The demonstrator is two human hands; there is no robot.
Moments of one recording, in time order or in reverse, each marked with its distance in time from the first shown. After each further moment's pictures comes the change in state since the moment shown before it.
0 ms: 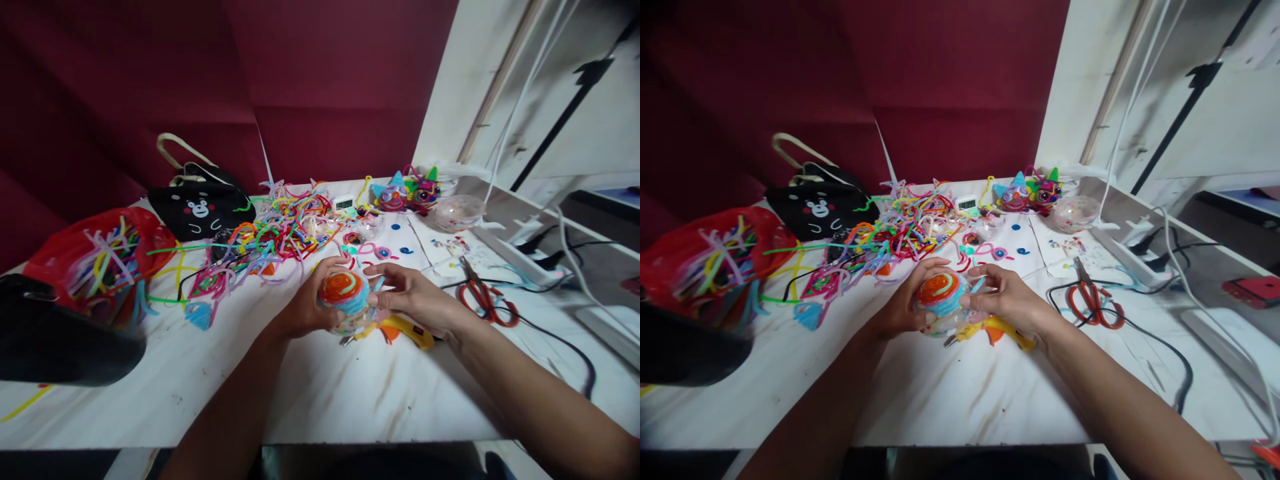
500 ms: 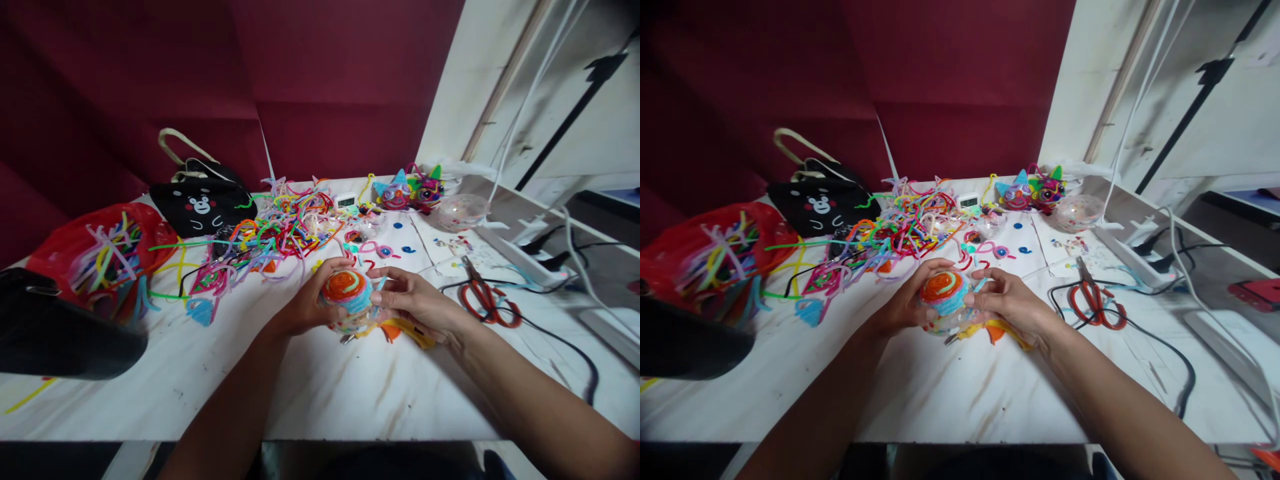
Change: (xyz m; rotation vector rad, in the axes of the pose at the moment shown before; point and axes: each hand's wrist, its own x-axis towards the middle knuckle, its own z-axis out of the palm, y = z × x) left_hand -0.002 -0.007 -0.006 0.046 -0.052 -0.016; right_hand -0.001 0.005 0.002 0.153 0.090 0.105
